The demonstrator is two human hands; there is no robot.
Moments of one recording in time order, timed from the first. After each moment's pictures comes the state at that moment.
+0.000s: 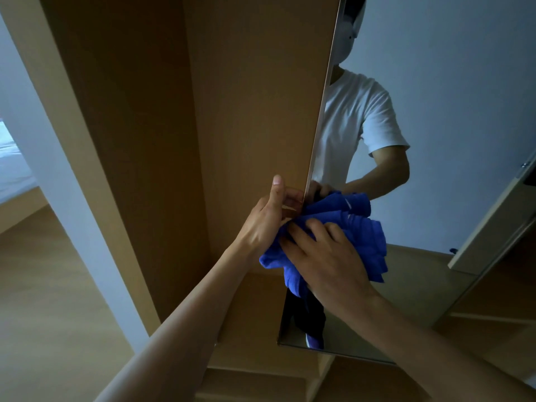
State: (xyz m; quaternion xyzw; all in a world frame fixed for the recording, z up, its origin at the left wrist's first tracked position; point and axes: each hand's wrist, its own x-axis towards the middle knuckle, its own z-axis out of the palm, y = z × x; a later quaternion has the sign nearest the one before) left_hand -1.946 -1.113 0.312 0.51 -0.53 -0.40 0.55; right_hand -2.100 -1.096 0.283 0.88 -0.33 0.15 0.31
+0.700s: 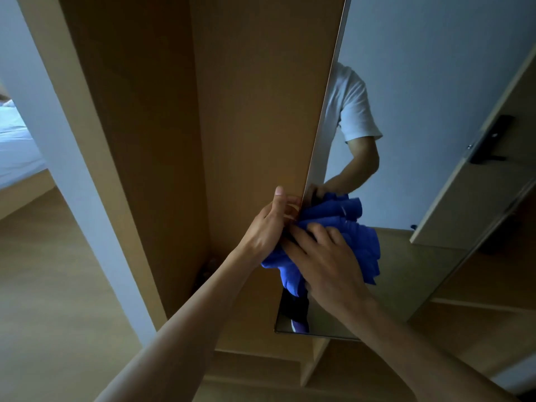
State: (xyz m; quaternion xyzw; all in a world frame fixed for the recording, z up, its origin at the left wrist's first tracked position) left_hand -1.958 -1.094 0.281 0.53 -0.51 -0.42 0.53; right_hand -2.111 -1.076 0.258 0.89 -0.35 0.16 0.24
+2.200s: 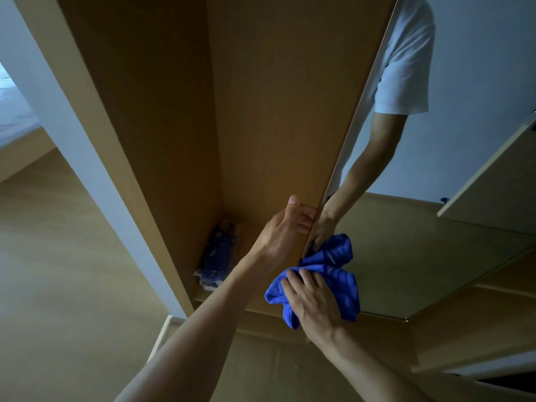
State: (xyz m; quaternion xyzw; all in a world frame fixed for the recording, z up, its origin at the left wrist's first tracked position) left_hand -1.954 -1.099 0.187 0.53 -0.46 -0.48 0.52; right_hand -2.089 -1.074 0.086 0.91 -0.40 -0.04 0.12
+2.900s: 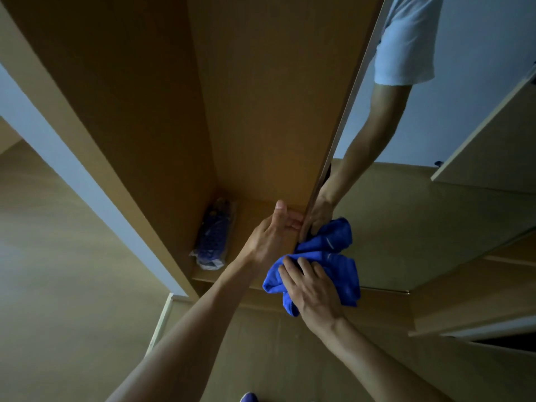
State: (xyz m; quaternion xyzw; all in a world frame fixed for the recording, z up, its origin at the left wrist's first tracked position) left_hand -1.951 -1.100 0.124 0.57 -0.42 -0.52 0.48; right_hand -2.099 -1.075 0.044 0.91 -0.39 -0.02 0.15
